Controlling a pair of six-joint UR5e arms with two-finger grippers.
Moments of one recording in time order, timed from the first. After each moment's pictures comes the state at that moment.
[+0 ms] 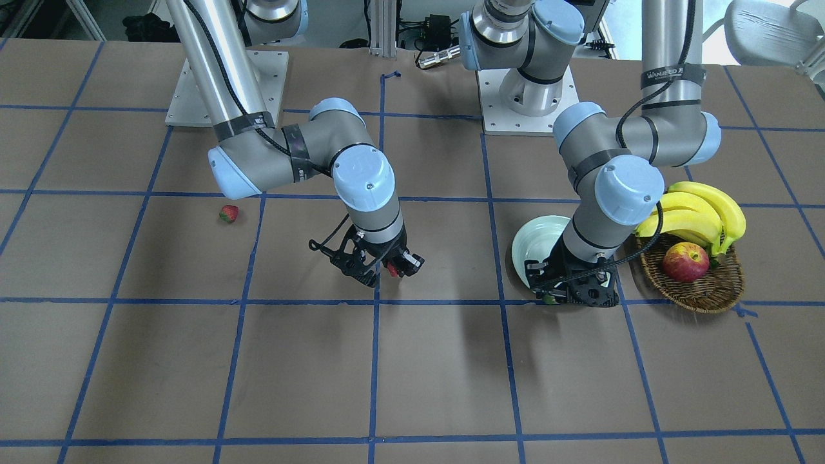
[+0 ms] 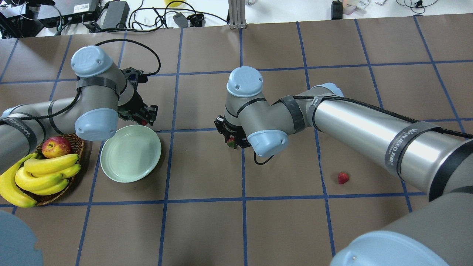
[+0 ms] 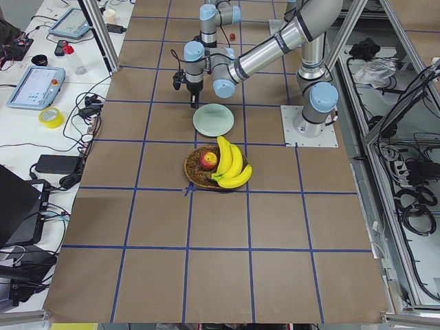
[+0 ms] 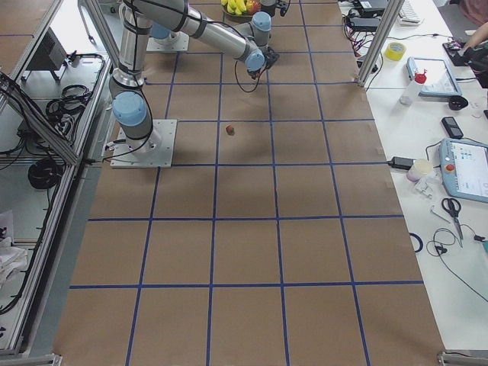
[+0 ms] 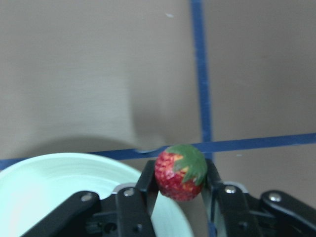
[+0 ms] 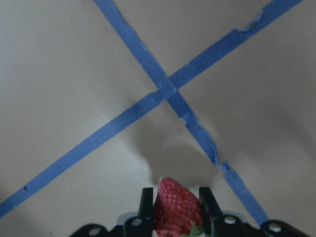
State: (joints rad) left arm -1.42 -1.88 -1.95 -0.84 1.56 0.22; right arm 1.99 -1.06 1.76 -2.31 -1.41 1.05
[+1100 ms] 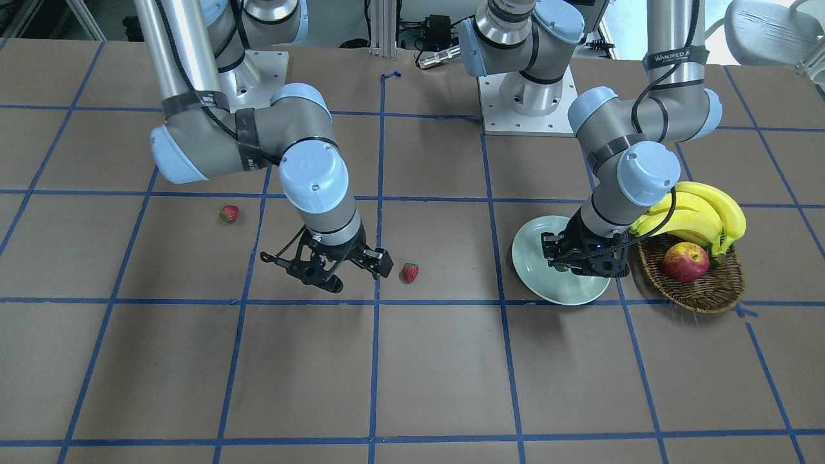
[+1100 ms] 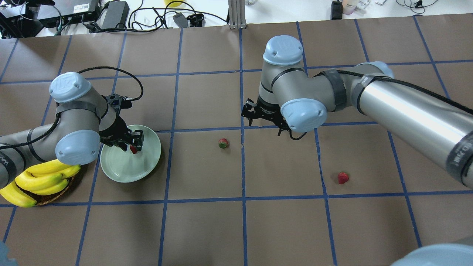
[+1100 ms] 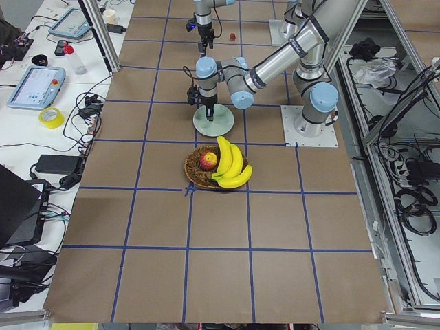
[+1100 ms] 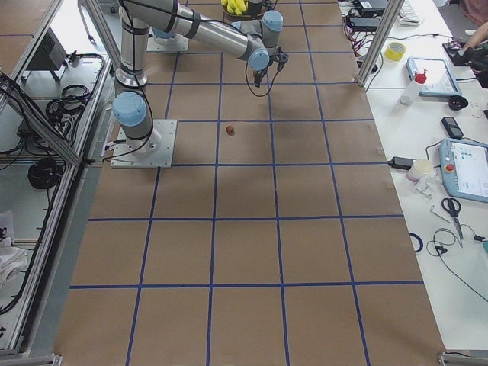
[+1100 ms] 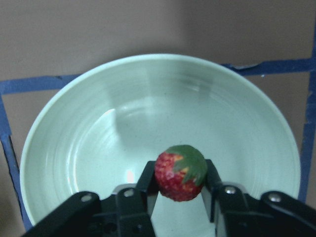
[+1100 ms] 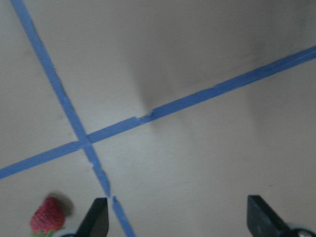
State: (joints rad) left arm -1.33 -1.80 -2.10 -0.89 1.55 0.27; right arm 1.79 -1.22 1.78 -2.05 -1.49 0.56
